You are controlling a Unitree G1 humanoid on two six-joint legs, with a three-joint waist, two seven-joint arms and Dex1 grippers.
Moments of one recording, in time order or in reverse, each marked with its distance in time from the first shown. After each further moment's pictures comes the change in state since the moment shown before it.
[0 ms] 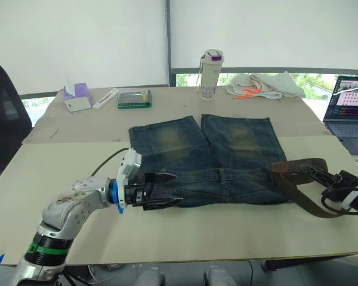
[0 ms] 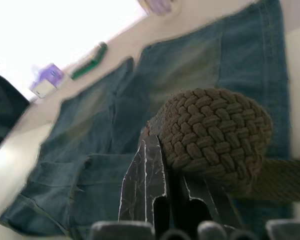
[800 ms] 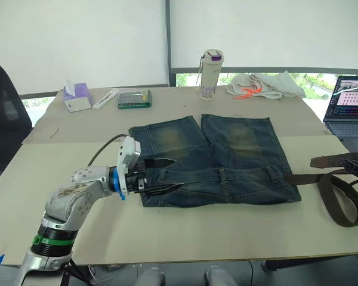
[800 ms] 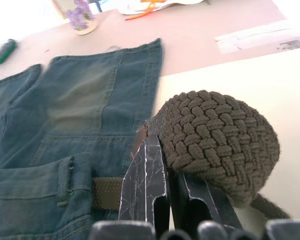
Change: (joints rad) left arm -0.051 -0.052 0.017 0.016 0.067 -0.042 0.015; right arm -0.118 -0.067 -0.062 0.224 -0.337 -0.159 0.148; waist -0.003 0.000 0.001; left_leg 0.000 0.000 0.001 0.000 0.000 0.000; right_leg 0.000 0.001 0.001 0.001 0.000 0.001
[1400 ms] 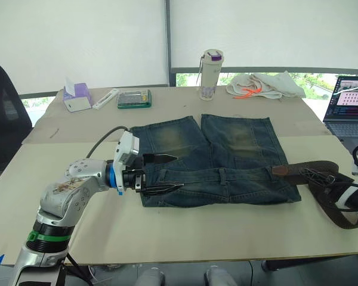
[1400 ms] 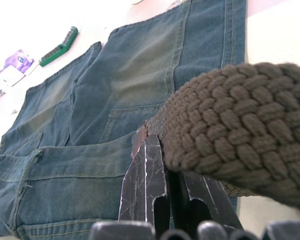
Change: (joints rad) left arm -0.041 0.042 0.000 -0.043 0.021 -0.053 -0.079; right arm -0.047 0.166 0.066 -0.019 0.008 0.114 0.020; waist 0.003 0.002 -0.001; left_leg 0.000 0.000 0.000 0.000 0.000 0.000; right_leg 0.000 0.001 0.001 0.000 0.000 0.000
